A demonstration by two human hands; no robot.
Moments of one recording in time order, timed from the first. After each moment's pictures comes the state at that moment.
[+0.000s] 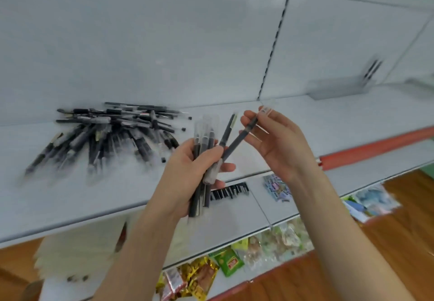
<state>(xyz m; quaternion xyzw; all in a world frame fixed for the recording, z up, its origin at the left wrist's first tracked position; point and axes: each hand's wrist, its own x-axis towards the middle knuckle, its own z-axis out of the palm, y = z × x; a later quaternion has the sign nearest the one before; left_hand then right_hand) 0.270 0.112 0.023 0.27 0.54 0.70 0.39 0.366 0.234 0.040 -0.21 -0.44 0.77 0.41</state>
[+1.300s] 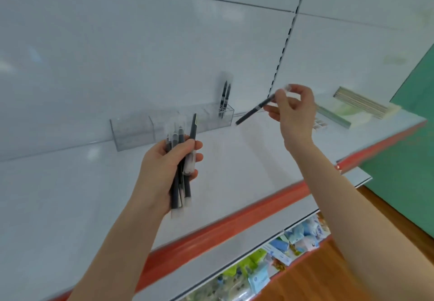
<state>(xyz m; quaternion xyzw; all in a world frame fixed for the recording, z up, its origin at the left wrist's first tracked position) 0.565 0.630 0.035 0.20 0.53 0.72 0.40 0.696 0.805 0.061 -0.37 -0.57 0.43 0.60</state>
